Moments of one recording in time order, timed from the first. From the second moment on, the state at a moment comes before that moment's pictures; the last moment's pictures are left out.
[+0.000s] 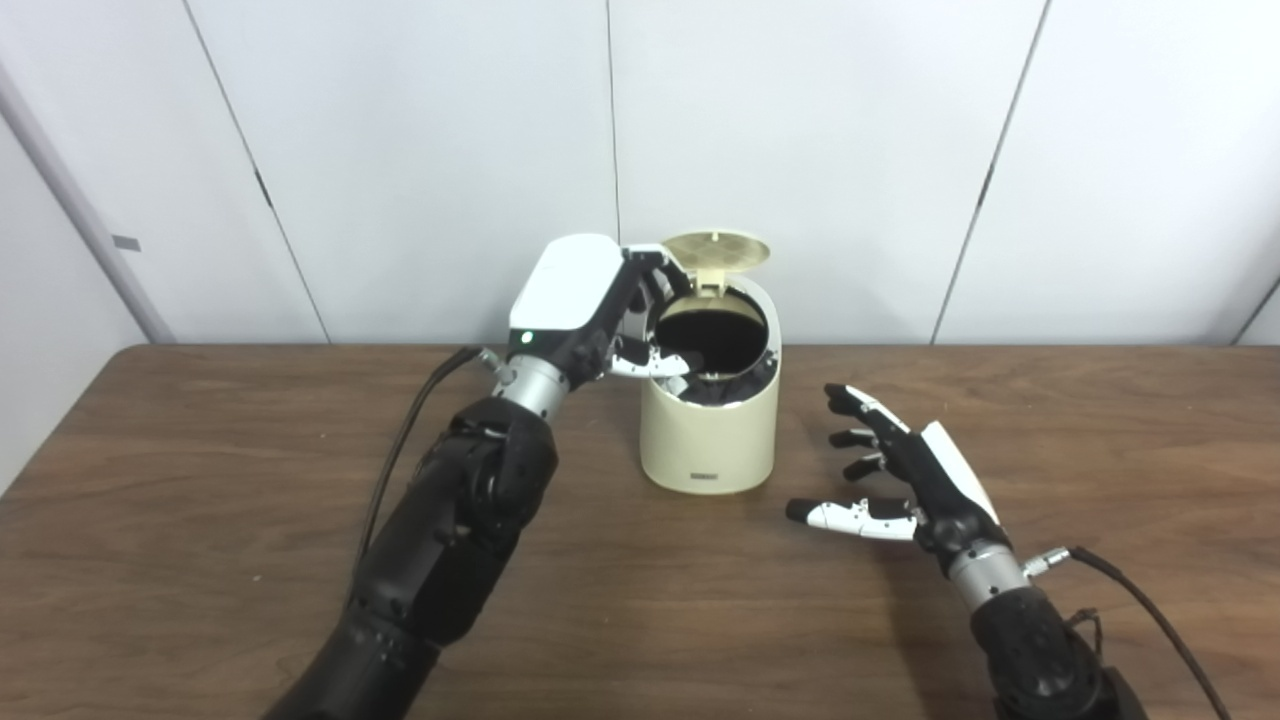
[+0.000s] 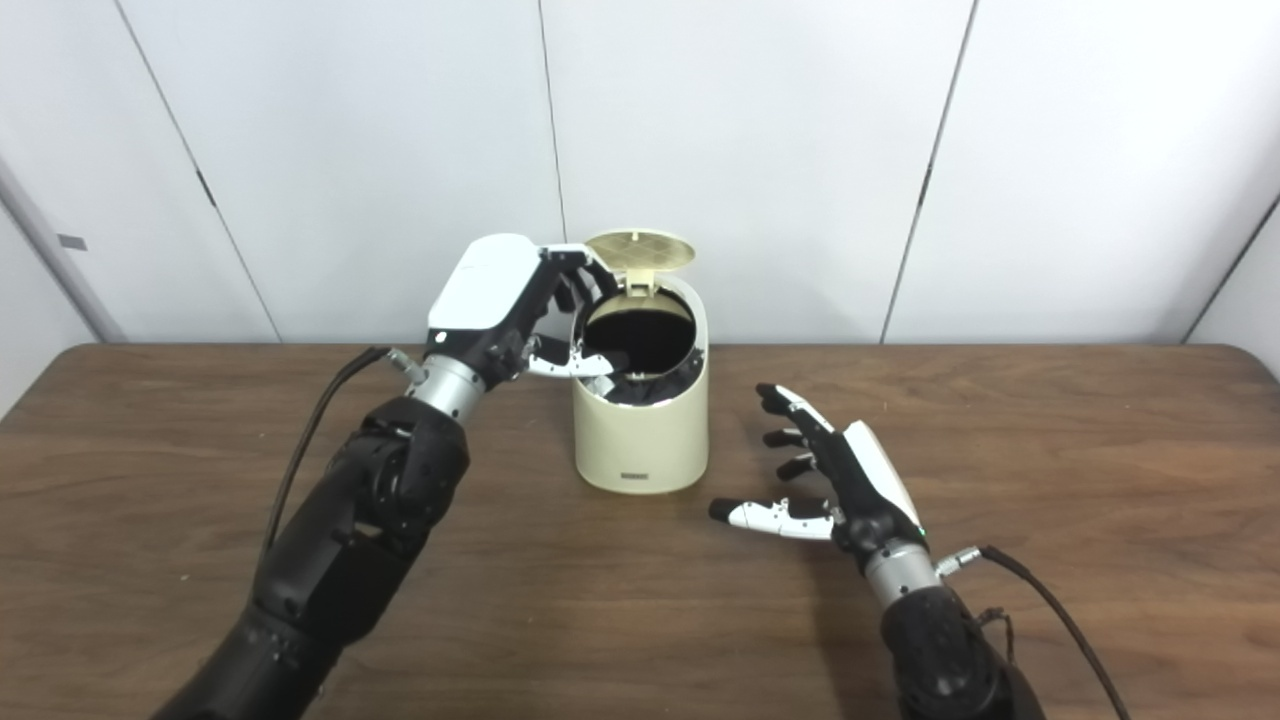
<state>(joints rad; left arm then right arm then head) -0.60 0.16 -0.25 0.17 0.68 0.02 0.06 -0.27 -0.19 0.10 0.00 -0.39 0.13 0.04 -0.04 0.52</state>
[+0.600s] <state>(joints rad) -0.30 0.08 -0.07 0.12 0.43 -0.17 0.23 -0.34 -0.22 0.06 0.03 -0.34 0.07 0.02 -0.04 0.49</state>
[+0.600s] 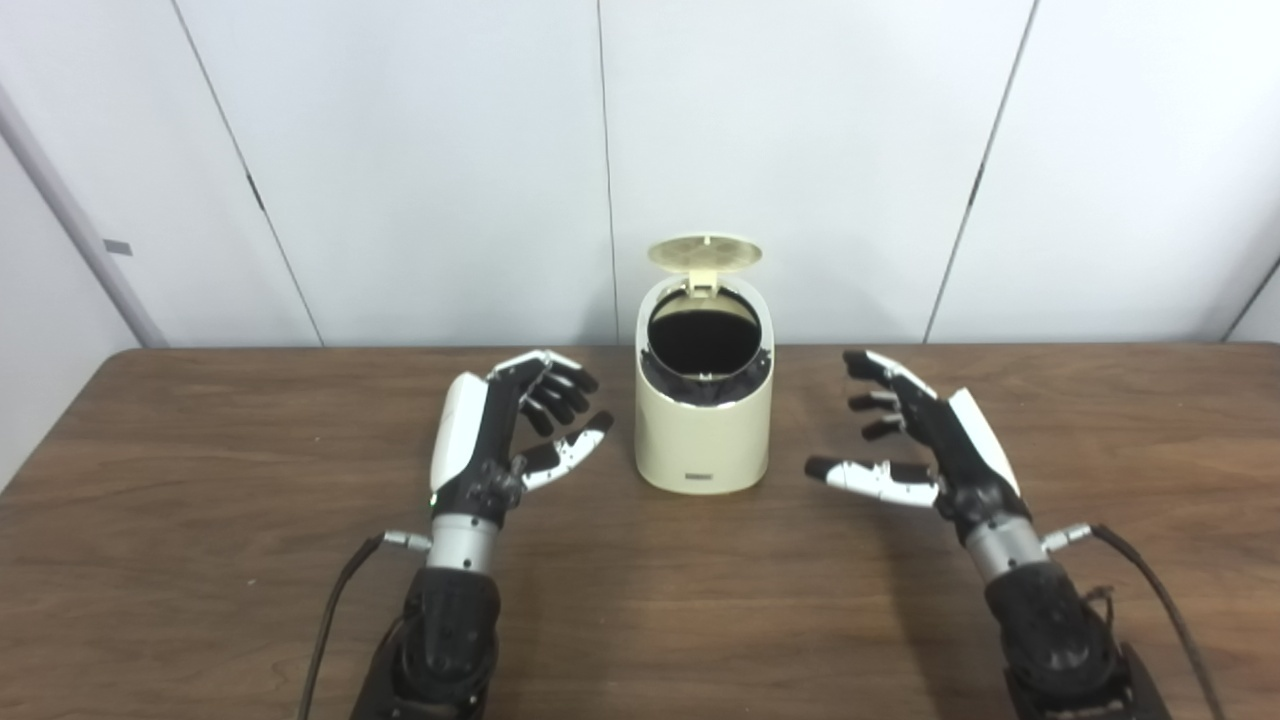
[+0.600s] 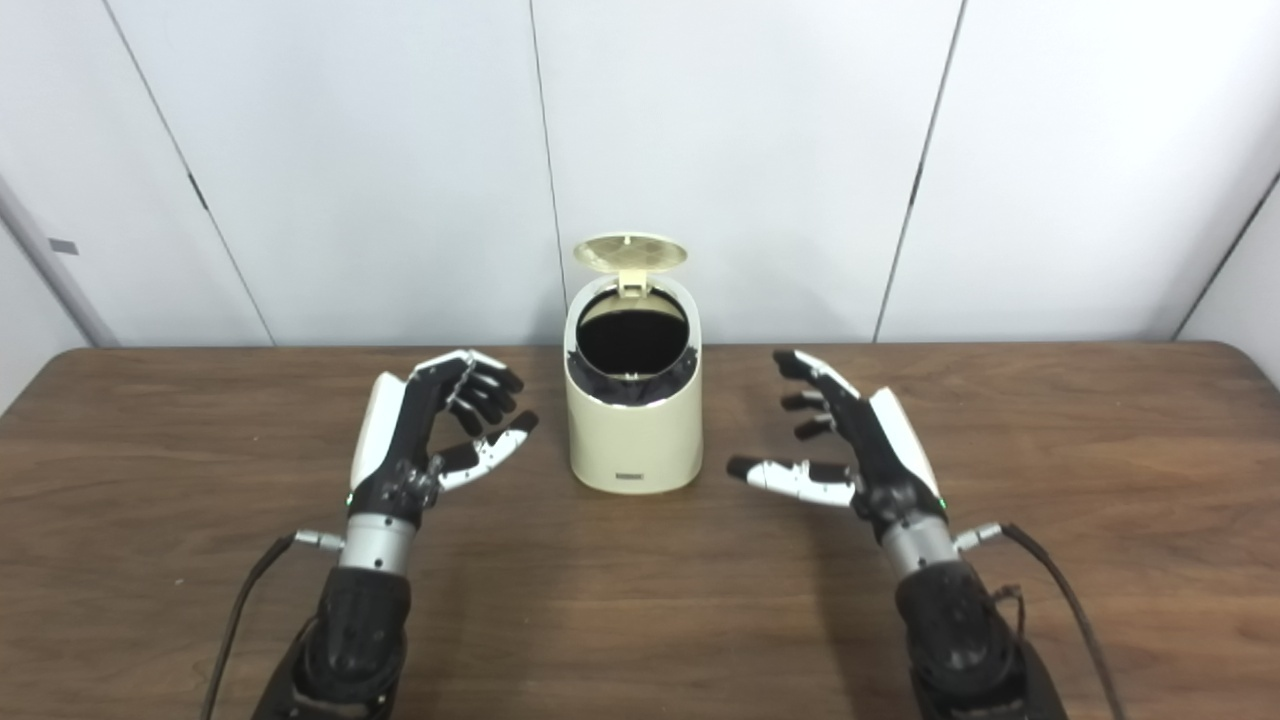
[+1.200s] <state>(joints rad) -0.23 0.05 -0.05 0.14 0.30 -0.16 0.18 -0.48 -0.32 0.09 0.03 -0.34 0.07 0.11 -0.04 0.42</state>
